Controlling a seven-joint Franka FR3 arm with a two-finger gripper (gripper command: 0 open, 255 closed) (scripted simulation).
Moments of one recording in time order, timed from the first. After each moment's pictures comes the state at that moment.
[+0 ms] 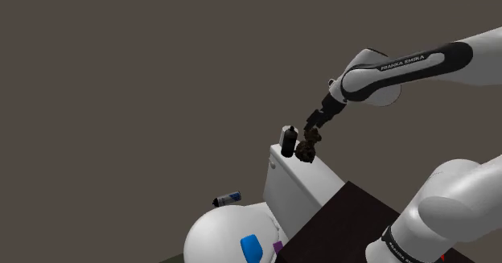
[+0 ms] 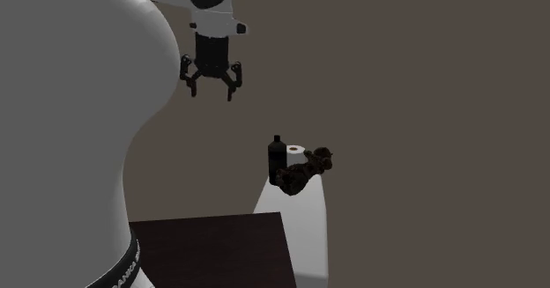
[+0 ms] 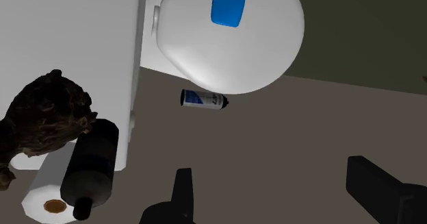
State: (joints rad) arm -0.06 -0.52 -0.22 -2.73 0.16 2.50 -0.35
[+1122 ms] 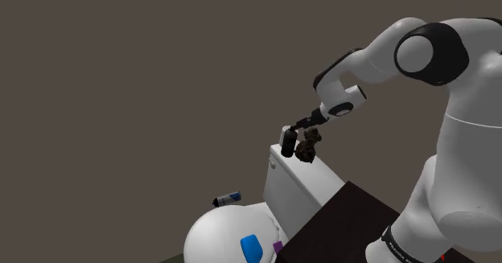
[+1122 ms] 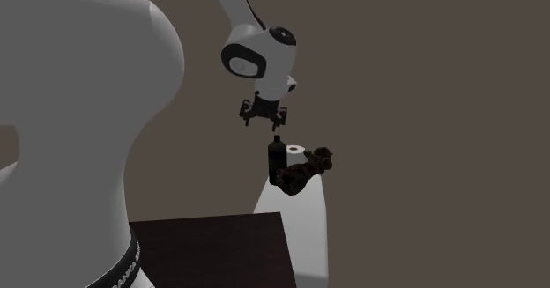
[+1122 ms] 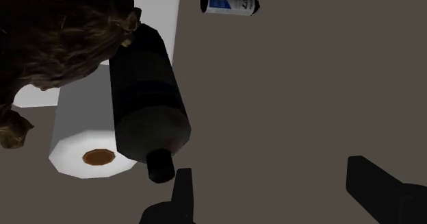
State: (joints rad) arm 0.28 0.27 -0.71 -2.31 1.53 2.61 -1.61
